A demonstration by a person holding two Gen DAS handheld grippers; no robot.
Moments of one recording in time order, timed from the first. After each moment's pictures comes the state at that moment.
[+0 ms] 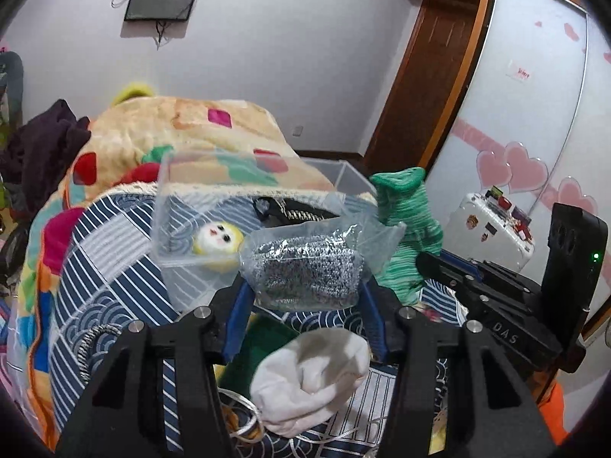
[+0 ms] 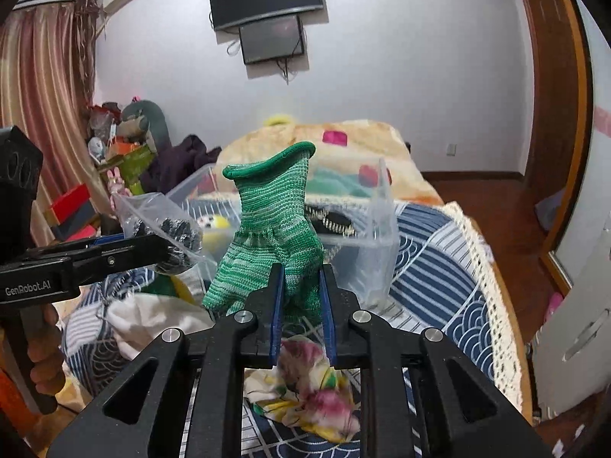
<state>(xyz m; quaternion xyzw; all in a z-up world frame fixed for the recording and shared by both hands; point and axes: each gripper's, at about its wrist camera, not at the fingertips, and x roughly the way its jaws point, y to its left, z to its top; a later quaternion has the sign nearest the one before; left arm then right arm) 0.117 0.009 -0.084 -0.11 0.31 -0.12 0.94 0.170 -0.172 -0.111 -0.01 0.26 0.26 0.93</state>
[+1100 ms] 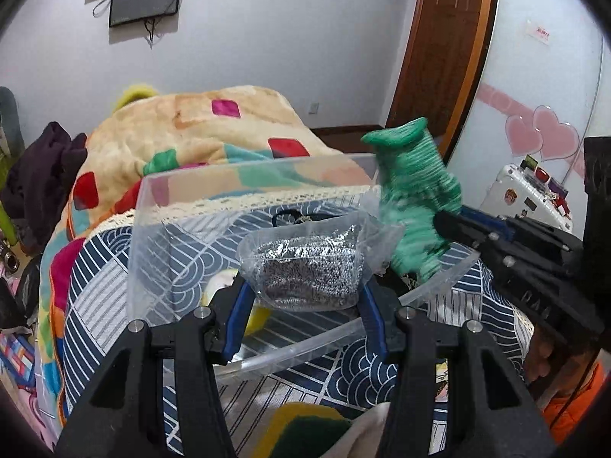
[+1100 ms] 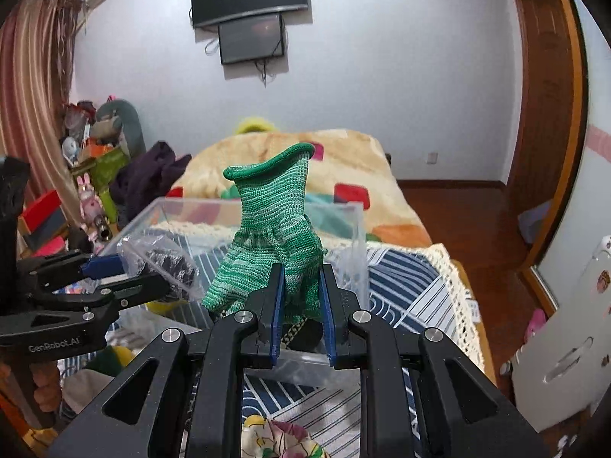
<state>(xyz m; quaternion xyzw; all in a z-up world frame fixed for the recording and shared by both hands) 0.201 -0.004 -0.103 -0.04 0.36 -0.09 0.93 0.225 -0.149 -0.104 -0.03 0.27 0.22 0.94</state>
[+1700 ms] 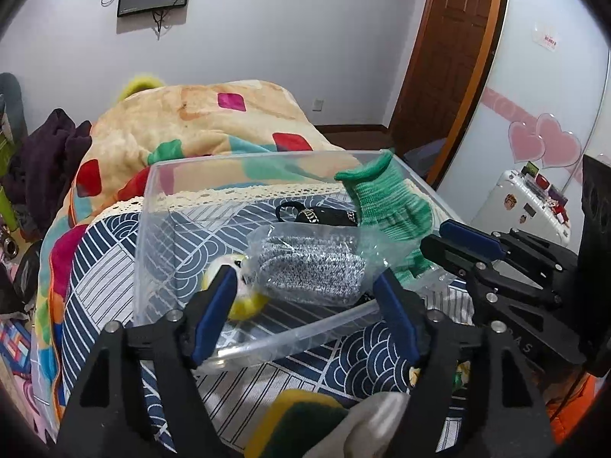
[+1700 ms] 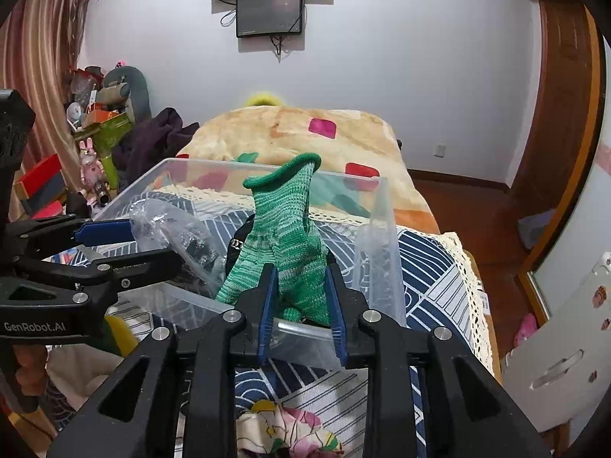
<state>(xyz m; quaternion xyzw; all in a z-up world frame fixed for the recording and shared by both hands) 0.191 0.004 -0.099 -0.06 0.36 -0.09 0.93 0.227 -0.142 -0.106 -0.08 0.30 0.23 0.92</state>
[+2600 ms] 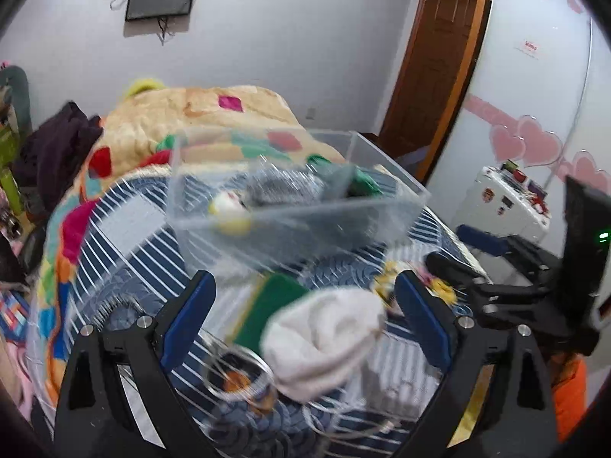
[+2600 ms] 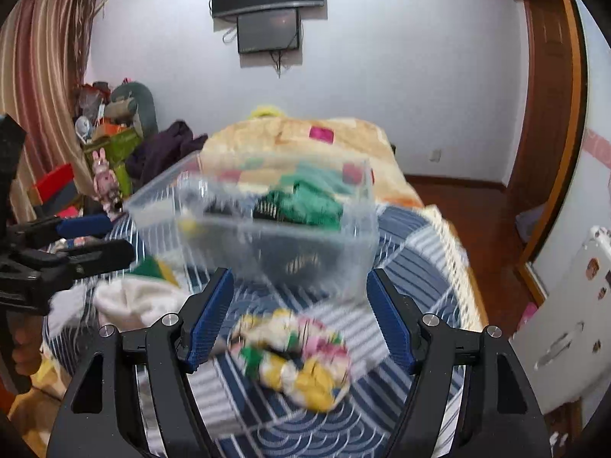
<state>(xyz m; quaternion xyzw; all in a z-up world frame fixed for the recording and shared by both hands) 0.096 -0.001 -0.103 -0.08 0.35 -0.10 0.93 0.172 -0.165 -0.116 -0.05 0.28 0.23 0.93</state>
